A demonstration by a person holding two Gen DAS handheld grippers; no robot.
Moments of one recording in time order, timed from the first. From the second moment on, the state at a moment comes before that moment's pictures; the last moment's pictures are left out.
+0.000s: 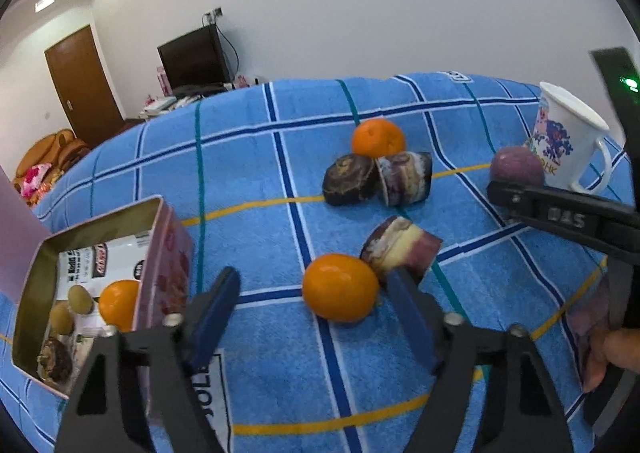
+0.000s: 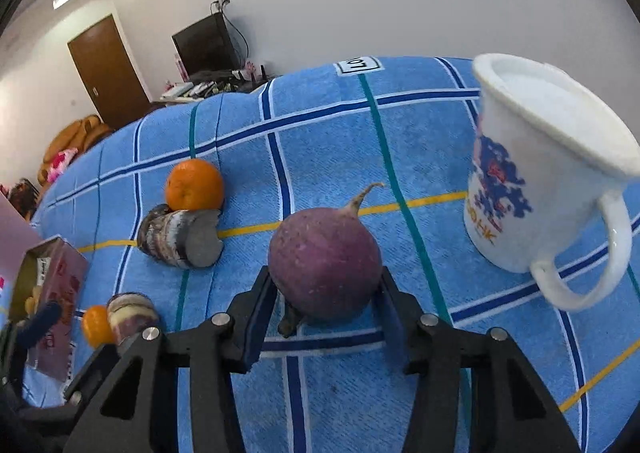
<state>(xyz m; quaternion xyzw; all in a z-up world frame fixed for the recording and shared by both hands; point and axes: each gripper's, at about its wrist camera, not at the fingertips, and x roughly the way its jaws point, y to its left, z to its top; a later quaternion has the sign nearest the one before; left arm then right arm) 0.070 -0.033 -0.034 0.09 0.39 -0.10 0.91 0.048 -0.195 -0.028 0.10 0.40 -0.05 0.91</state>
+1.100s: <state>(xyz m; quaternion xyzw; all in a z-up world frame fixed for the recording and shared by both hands) 0.041 -0.002 -0.008 0.02 0.28 -0.09 0.96 -0.001 -0.155 0.016 0.02 0.24 -0.08 0.97</state>
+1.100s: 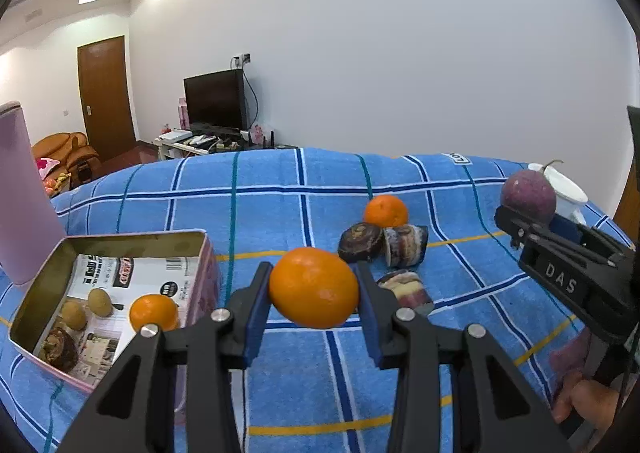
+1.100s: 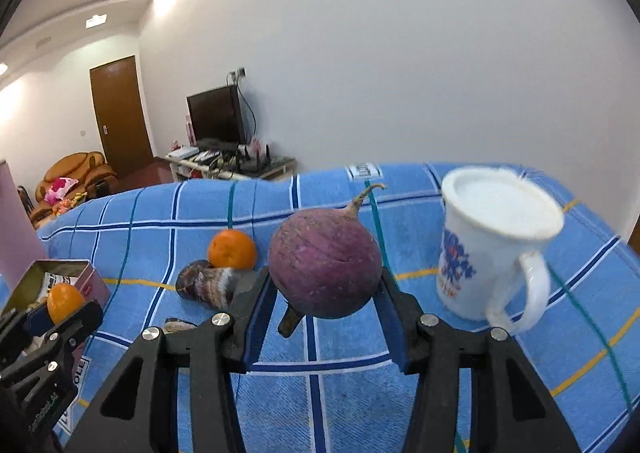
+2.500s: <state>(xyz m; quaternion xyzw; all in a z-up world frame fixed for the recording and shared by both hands) 0.014 0.039 0.007 0.04 0.25 -0.08 0.96 -0.059 -0.098 0.014 0.00 0.24 -0.06 0.97</state>
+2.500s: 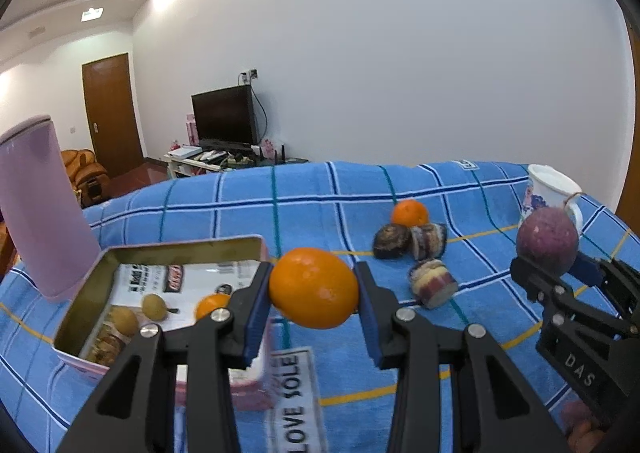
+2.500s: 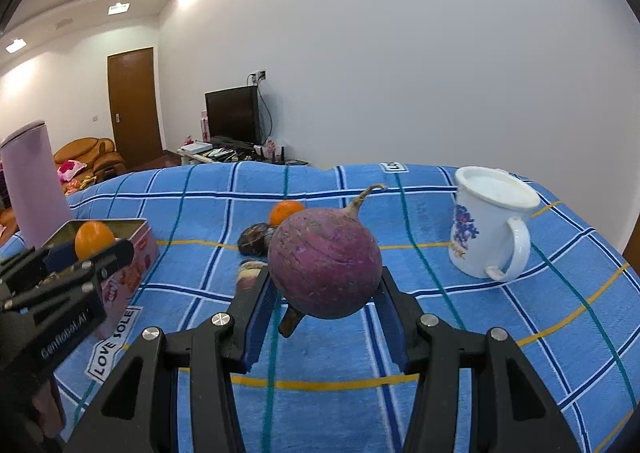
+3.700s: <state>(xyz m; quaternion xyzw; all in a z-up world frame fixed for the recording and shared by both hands) 0.061 0.226 0.002 -0.01 0.26 0.07 0.96 -0.008 0.078 0.006 -0.02 0.25 0.09 0.96</state>
